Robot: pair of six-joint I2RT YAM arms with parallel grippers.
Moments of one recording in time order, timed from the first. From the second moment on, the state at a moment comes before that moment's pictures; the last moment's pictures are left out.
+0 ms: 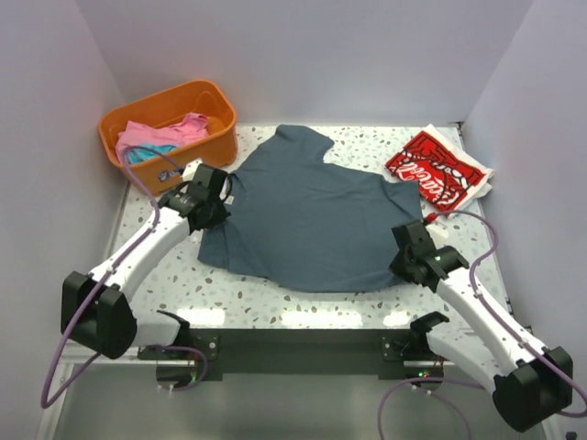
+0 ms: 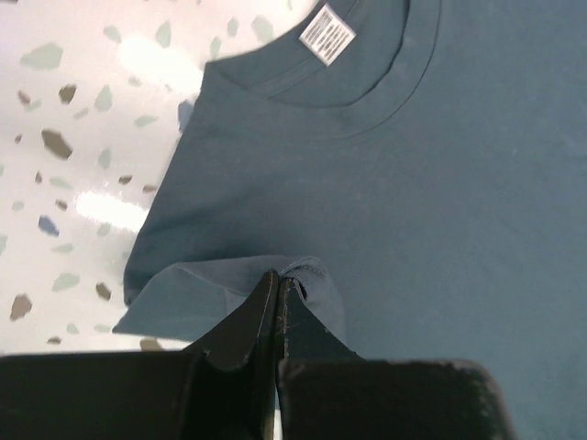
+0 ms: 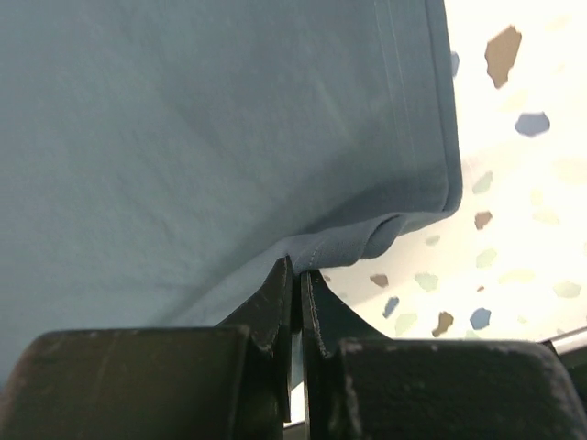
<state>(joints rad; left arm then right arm) -0.38 1.28 1.02 -0.73 -0.33 -0.78 0.40 0.85 0.62 -0.89 0.34 0.95</state>
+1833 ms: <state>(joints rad) -0.57 1.45 1.04 -0.51 -0.33 -0.69 0.24 1.27 0.73 -0.47 0.02 0.69</state>
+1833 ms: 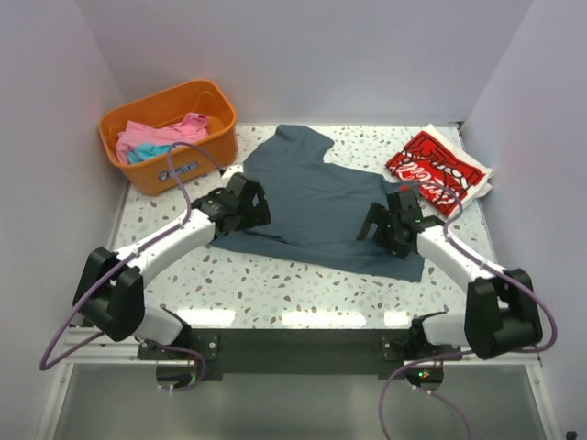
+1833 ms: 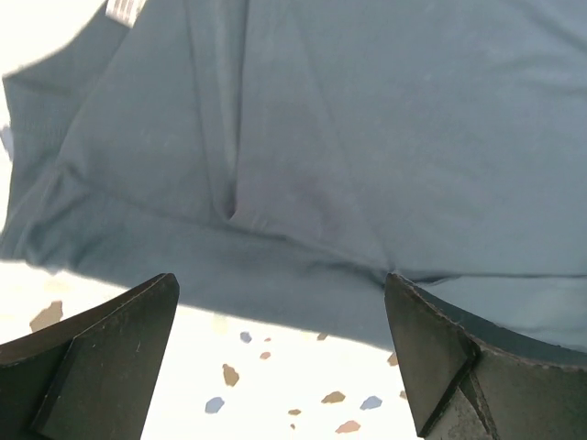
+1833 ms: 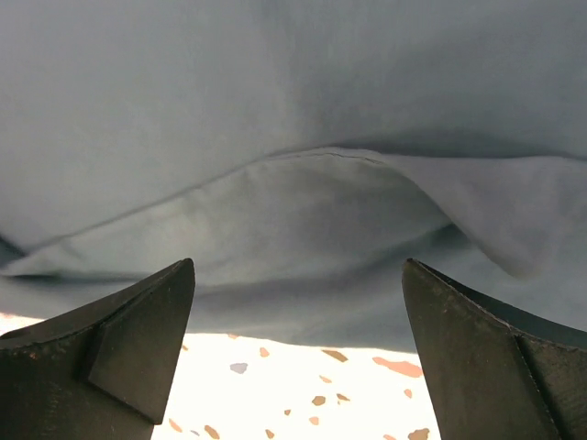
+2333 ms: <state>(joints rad) -0.57 1.57 0.98 -0.48 -0.29 -0.73 0.19 1.52 0.88 -0.47 0.28 0.69</state>
